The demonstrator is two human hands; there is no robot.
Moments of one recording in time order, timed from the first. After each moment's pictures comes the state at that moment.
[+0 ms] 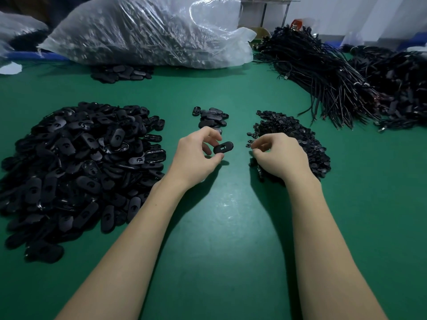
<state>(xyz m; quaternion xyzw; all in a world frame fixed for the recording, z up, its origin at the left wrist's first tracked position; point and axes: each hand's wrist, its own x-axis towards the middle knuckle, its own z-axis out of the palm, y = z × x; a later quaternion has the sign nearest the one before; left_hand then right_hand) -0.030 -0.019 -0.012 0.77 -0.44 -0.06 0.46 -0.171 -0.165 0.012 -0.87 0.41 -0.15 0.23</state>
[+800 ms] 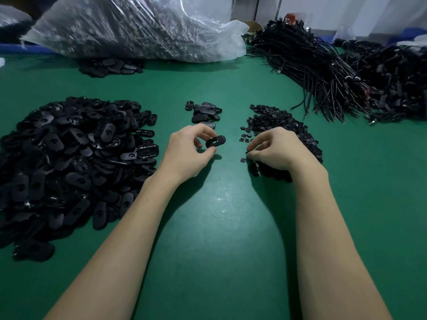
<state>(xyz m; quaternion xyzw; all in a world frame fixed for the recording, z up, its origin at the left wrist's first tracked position) -0.029 -0.020 -0.013 0.78 -0.44 -0.05 0.44 -0.185 -0.172 0.029 -0.87 0.40 -0.07 0.28</state>
